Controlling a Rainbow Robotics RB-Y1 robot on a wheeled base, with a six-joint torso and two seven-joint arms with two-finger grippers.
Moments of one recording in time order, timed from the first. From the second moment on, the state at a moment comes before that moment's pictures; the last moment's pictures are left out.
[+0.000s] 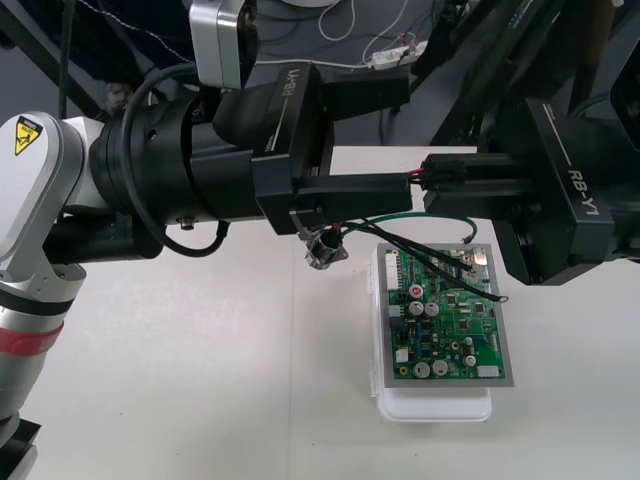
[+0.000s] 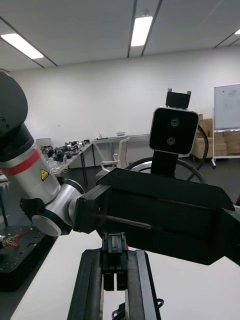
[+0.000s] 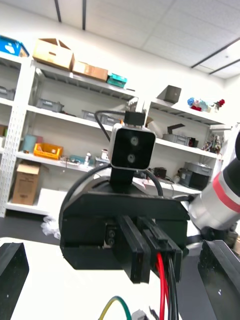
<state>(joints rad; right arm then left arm) -0.26 -0.72 0.02 -2.11 0.79 -1.13 -0.36 -0.48 0.46 -0.25 -1.96 -0.96 -1.01 0.49</state>
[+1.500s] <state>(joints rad) -0.26 -0.72 0.02 -2.11 0.79 -1.14 -0.36 -0.52 0.60 -0.35 -2.02 -0.91 -0.89 0.49</state>
